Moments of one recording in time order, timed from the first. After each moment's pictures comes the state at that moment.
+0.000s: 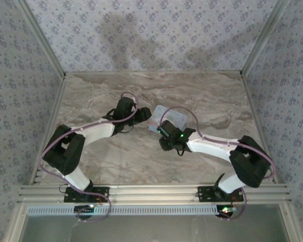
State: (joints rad) left arm -0.58 1.65 0.93 0.10 0.21 -0.84; right arm 0.87 1.51 0.85 -0.44 0.21 0.35
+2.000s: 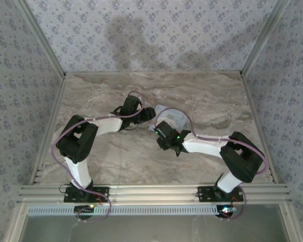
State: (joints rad) left arm -0.58 1.84 1.04 0.12 0.27 -0.84; right arm 0.88 1.58 0.82 -0.28 0.28 0.17
